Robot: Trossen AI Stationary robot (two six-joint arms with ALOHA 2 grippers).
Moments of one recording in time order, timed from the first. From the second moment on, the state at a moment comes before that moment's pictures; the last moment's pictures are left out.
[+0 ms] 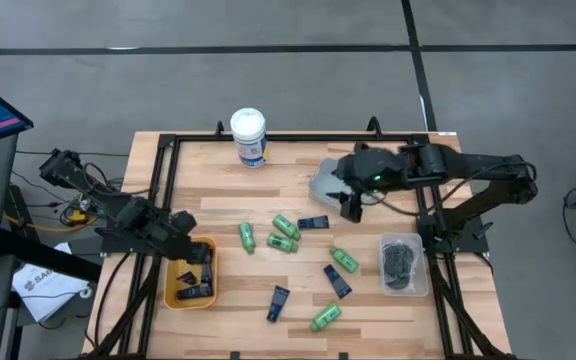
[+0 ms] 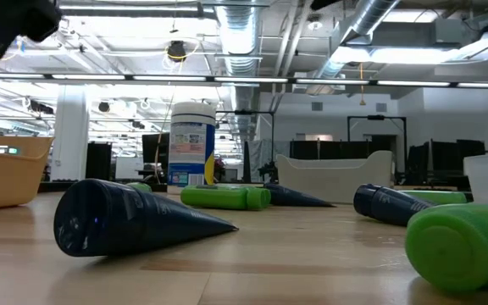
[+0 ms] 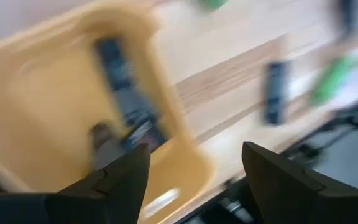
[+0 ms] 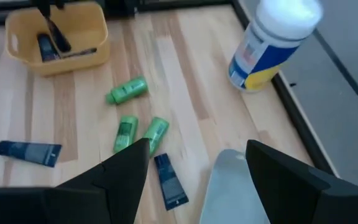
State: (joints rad) left arm -0.54 0.93 0.84 -0.97 -0.09 -1.78; right arm 0.07 1.37 1.59 -0.99 0.29 0.15
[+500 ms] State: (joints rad) left arm -0.32 0.90 0.84 -0.49 -0.31 -1.27; right arm 0.07 1.17 1.59 -0.87 0.29 0.06
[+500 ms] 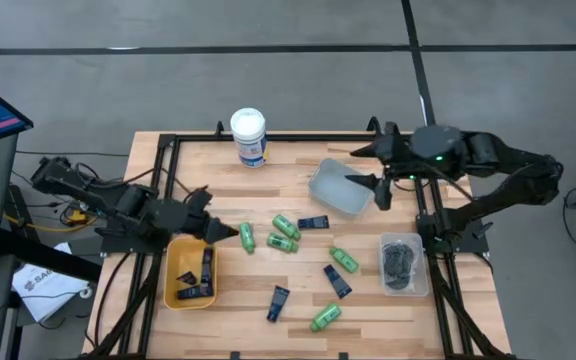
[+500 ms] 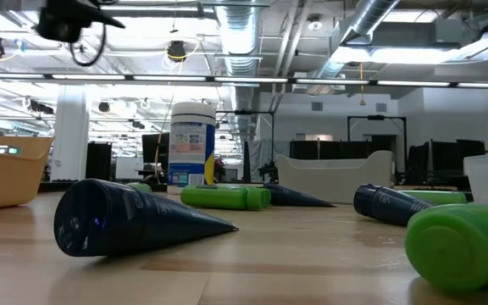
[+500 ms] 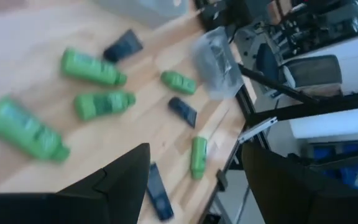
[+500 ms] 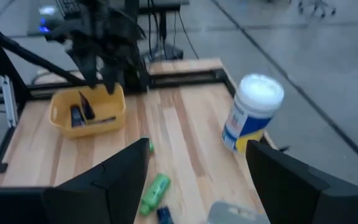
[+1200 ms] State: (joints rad) left arm -0.06 1.34 0.84 -0.31 0.06 -0.49; right arm 0.07 1.15 1.59 -0.87 0.29 0.05
